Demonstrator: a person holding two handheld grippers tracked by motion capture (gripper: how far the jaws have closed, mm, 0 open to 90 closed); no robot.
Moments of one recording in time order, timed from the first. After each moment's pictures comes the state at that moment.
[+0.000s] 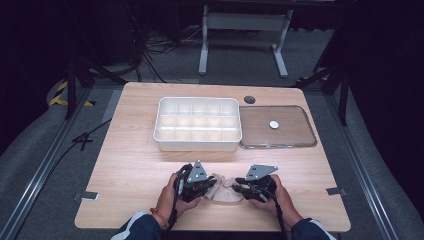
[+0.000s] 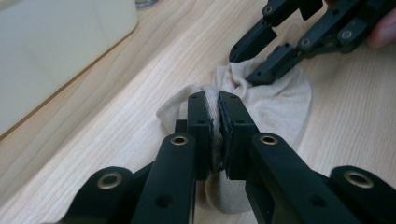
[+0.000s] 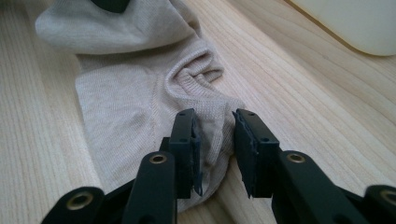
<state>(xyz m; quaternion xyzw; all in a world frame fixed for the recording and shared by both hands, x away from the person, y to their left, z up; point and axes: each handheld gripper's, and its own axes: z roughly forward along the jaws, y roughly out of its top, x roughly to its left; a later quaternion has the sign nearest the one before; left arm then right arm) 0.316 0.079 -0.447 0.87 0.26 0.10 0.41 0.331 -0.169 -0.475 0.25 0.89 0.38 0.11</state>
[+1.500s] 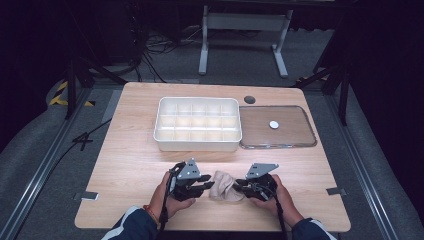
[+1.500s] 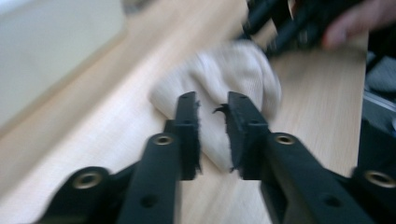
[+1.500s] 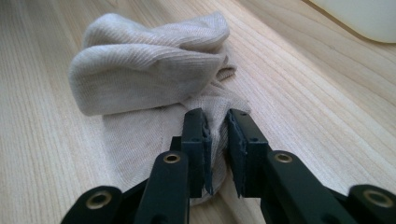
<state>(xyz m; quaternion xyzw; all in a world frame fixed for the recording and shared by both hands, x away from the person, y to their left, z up) 0.316 0.095 -0.445 0.88 0.23 0.05 0.42 0.335 -0.172 -0.475 0.26 0.89 0.38 0.08</state>
